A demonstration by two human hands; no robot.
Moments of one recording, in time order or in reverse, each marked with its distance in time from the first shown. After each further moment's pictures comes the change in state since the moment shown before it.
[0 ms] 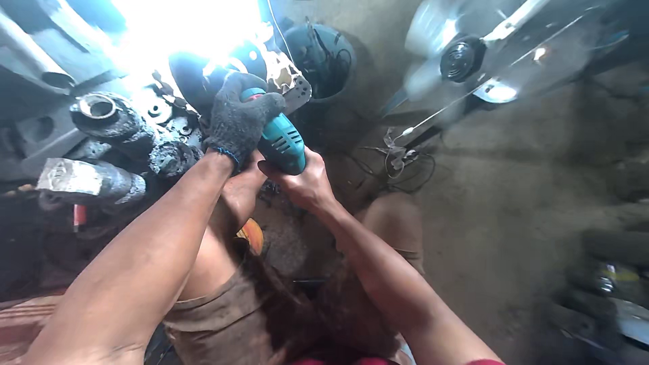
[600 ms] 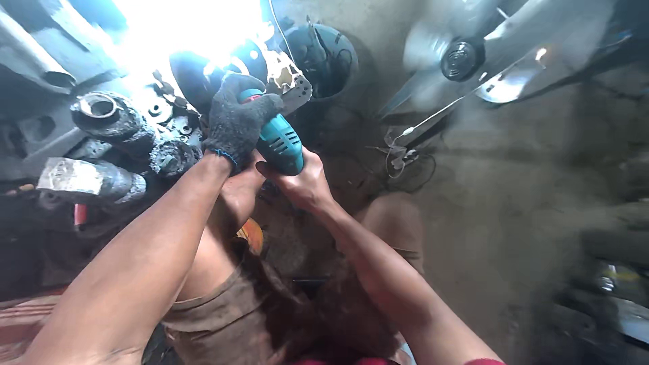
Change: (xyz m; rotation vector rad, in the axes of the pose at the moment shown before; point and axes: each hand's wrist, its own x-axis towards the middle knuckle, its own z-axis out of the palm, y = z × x) left_hand -0.001 -0.004 -0.003 0.038 0.018 0.012; right_hand -0.002 -0.001 0.002 0.024 -0.016 -0.013
